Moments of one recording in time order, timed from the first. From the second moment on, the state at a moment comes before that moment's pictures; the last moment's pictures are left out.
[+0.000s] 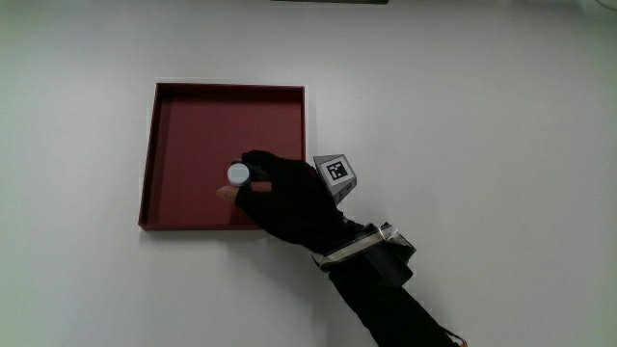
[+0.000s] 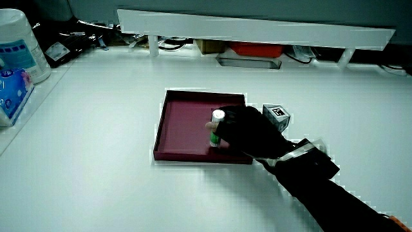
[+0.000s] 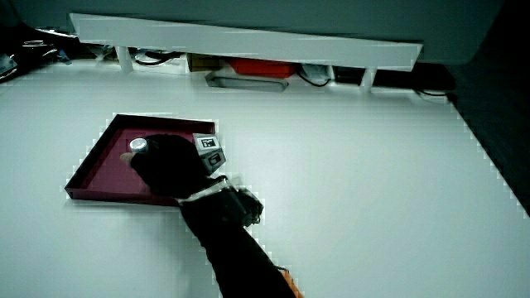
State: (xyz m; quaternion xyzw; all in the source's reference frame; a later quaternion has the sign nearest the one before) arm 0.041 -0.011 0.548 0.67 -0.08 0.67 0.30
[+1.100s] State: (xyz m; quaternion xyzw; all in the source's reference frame) arm 0.050 -0.003 0.555 0.64 -0.04 0.70 0.31
